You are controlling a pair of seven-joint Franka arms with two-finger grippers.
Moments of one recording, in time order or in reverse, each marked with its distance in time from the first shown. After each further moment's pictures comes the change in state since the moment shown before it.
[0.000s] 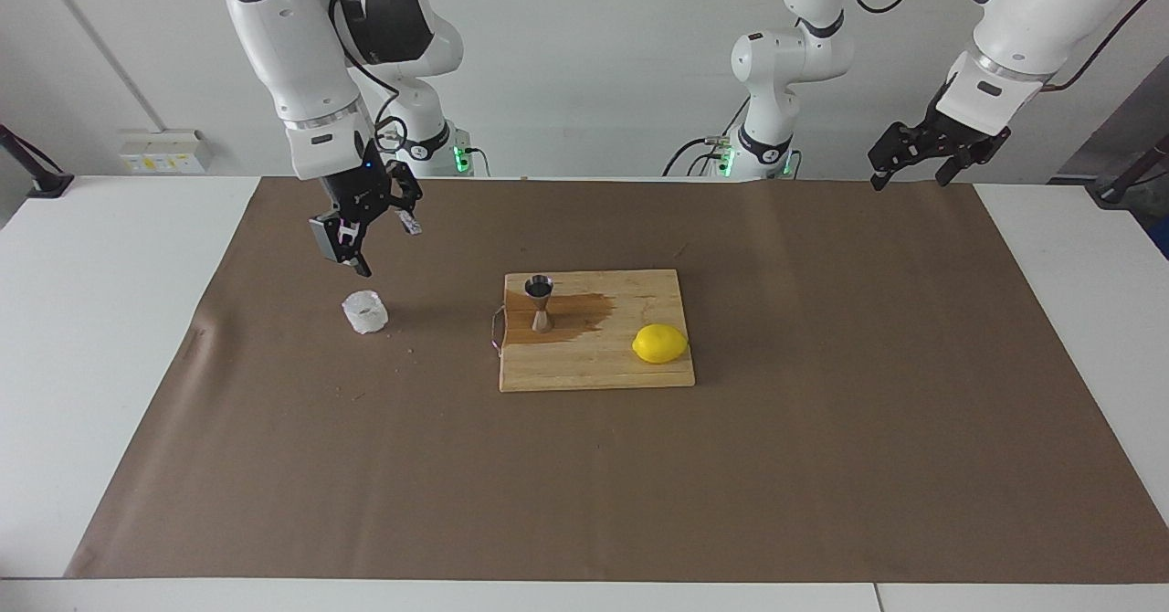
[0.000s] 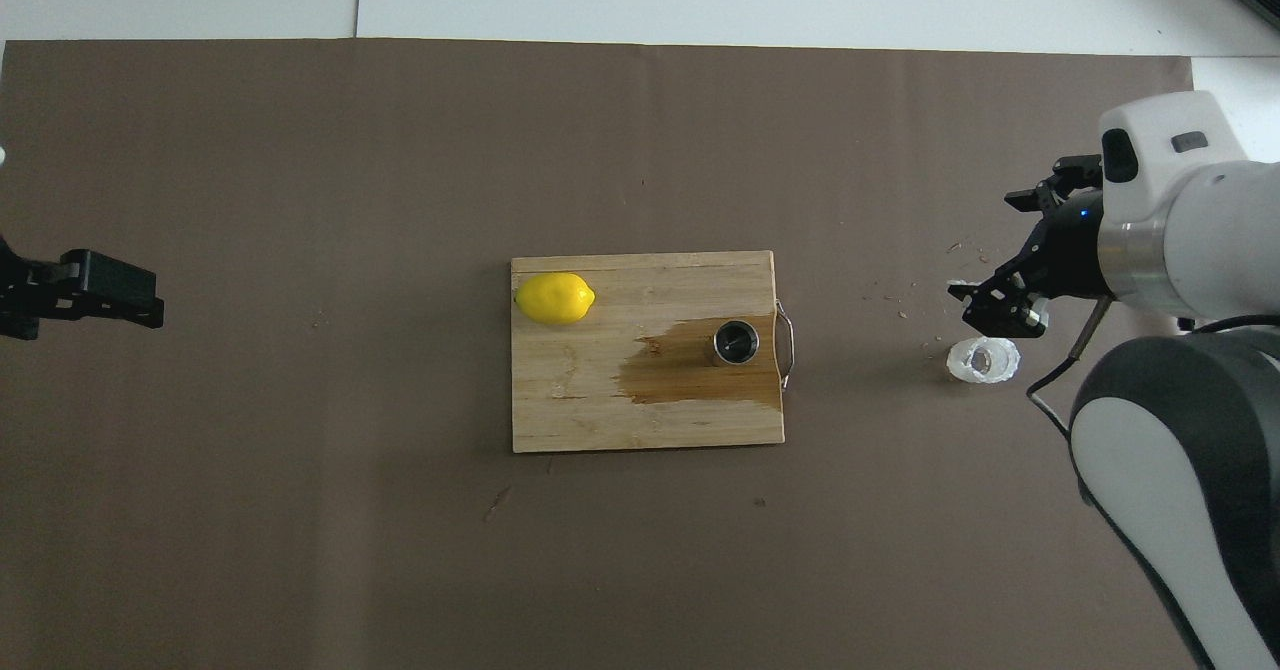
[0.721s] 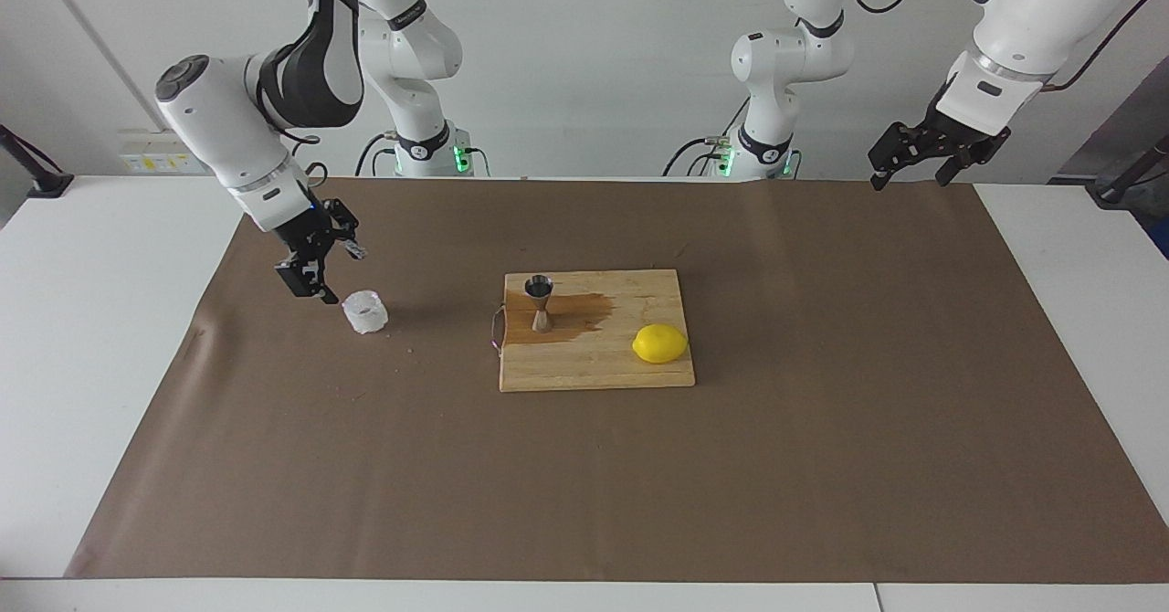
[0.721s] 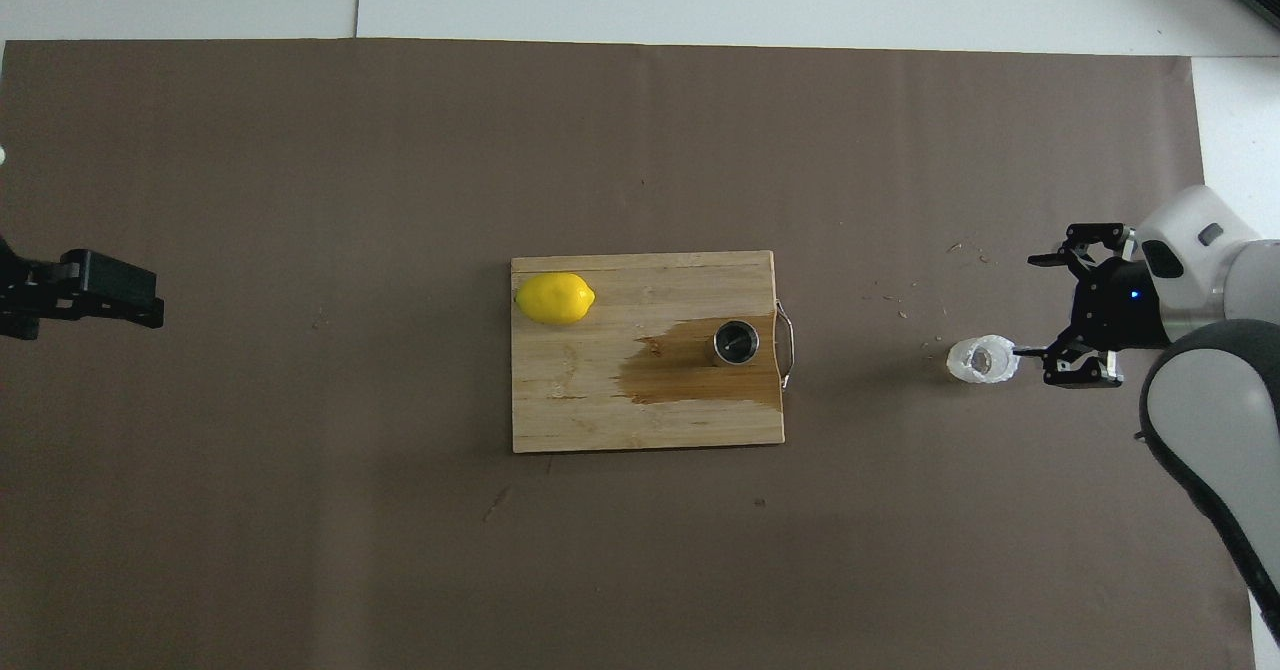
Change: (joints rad) left arm 0.000 0.000 0.000 0.000 0.000 0.000 0.000; right arm -0.187 -0.015 -0.004 -0.254 0.198 0.083 -0.720
